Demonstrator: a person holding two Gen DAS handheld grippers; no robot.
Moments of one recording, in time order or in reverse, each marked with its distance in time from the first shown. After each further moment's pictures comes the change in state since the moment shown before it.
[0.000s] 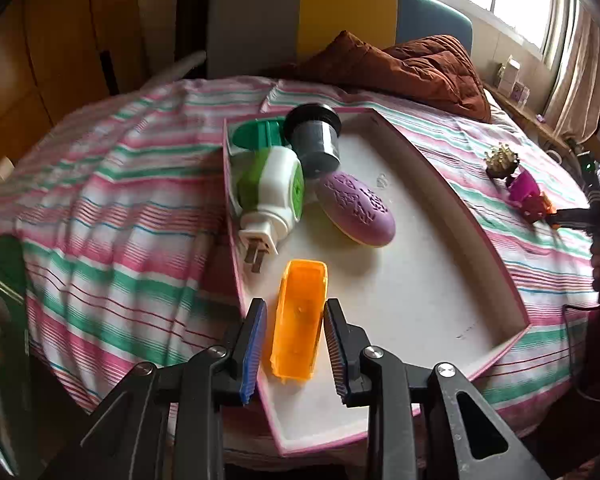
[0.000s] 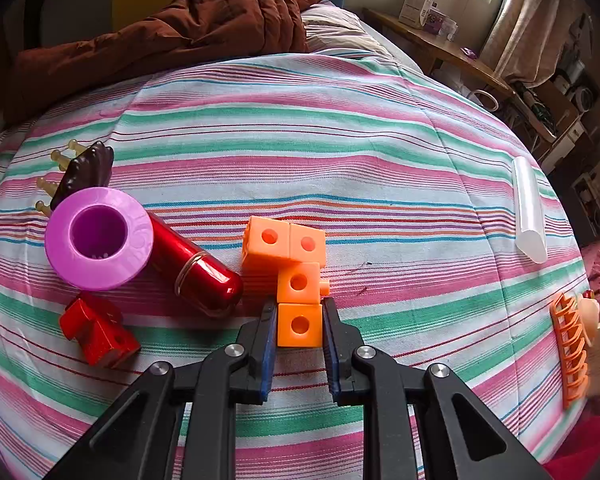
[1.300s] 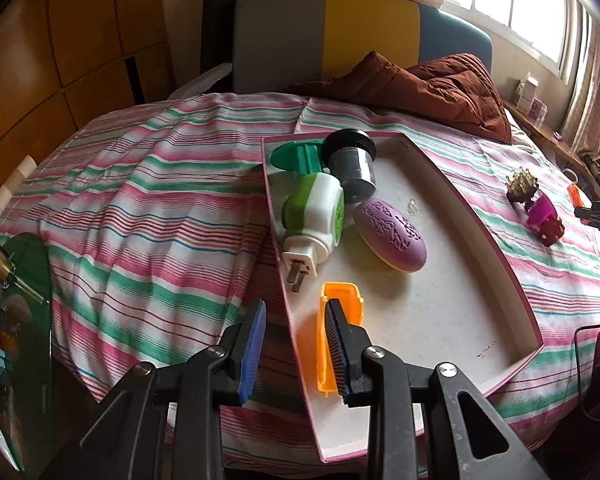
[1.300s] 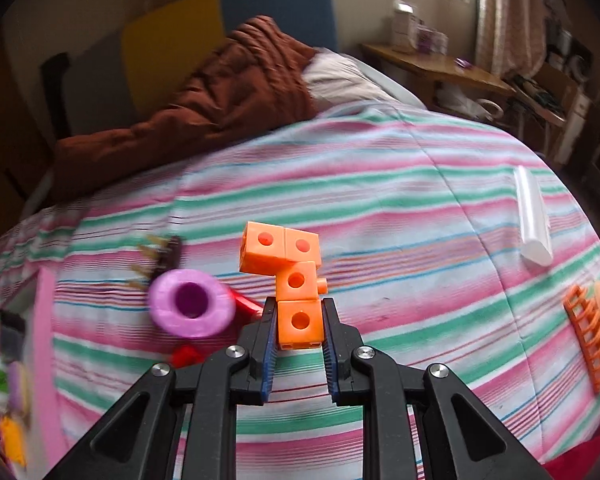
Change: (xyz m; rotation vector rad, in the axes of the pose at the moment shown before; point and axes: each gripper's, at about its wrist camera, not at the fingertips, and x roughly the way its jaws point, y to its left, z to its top) left arm -0.008 0.021 0.007 -0.054 -0.045 0.053; right arm -0.070 0.000 0.007 0.123 -0.180 0.194
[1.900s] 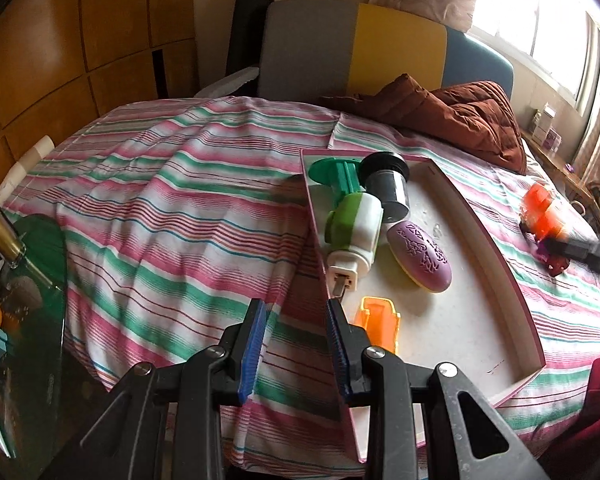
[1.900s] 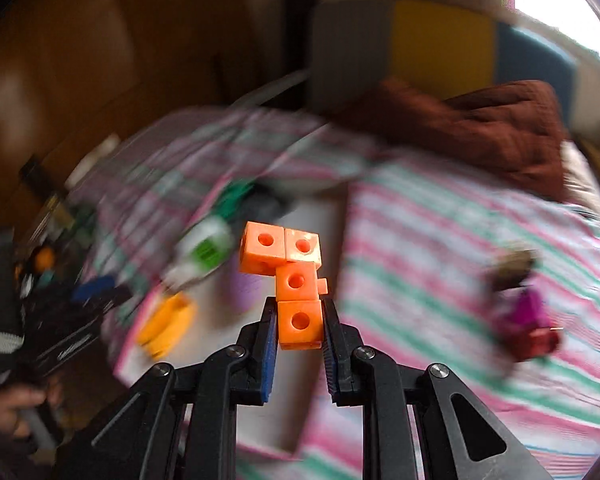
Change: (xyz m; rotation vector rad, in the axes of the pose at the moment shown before) left arm -0.008 0.032 0.001 -0.092 -0.032 0.009; right arm -0.082 0.239 -0.103 -0.572 0.074 0.486
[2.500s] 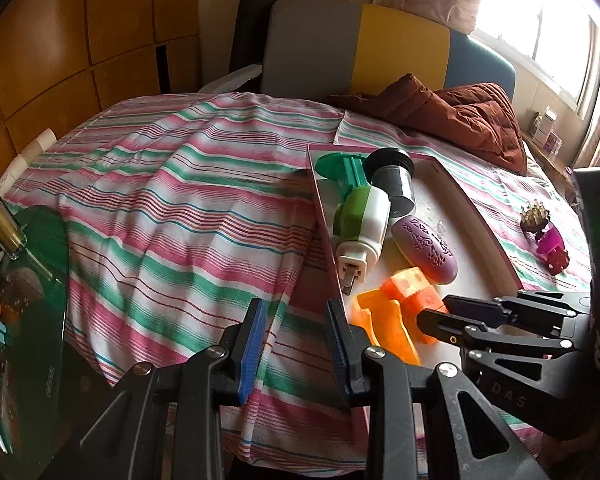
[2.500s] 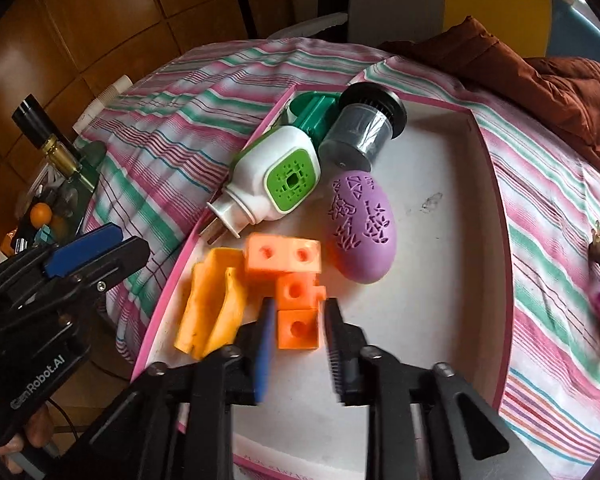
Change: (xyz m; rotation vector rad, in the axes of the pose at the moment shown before) left arm -0.001 0.007 -0.005 -0.011 0.004 -0.007; right arm 0.083 0.053 -0.014 -0.009 0.148 0.034
